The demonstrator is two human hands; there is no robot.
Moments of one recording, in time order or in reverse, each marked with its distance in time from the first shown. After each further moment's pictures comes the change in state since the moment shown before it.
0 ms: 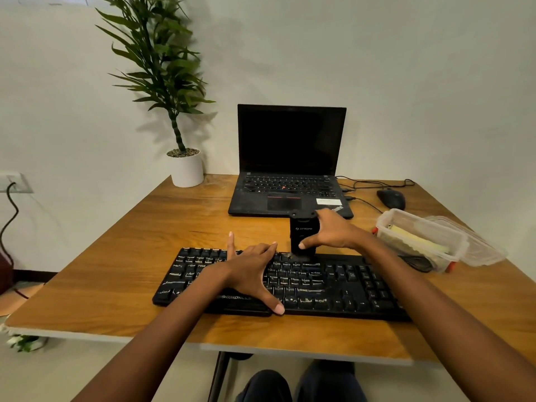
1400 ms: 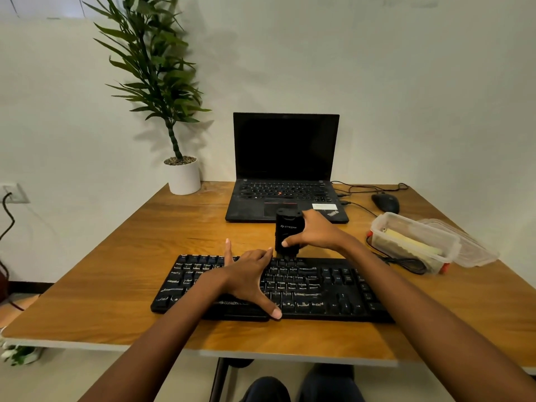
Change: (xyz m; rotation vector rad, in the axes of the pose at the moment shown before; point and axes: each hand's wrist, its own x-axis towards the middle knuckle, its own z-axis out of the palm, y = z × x) left_hand 0.000 -0.003 0.003 -0.026 -0.013 0.000; right_hand 0.013 -0.005 0.015 0.116 0.046 -0.021
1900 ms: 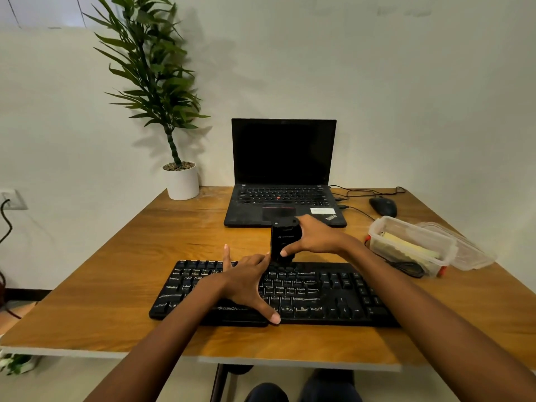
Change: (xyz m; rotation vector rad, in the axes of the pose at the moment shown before) left_hand 0.001 -0.001 0.000 -0.015 0.005 0.014; right_hand -0.003 -0.007 -0.010 -0.093 -0.110 -0.039
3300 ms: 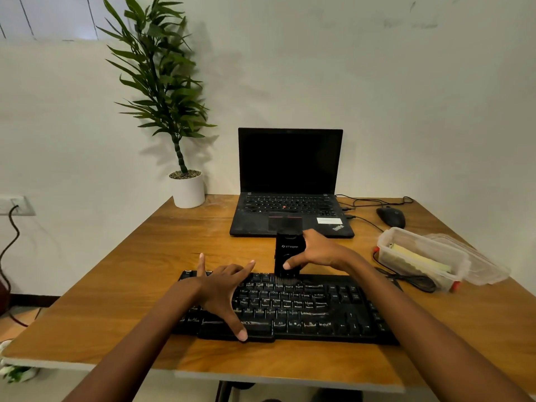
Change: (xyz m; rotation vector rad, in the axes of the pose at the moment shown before) left_hand -0.029 -0.036 -0.022 0.085 -0.146 -0.110; right_hand 0.011 0.005 0.011 0.228 -0.034 0.072
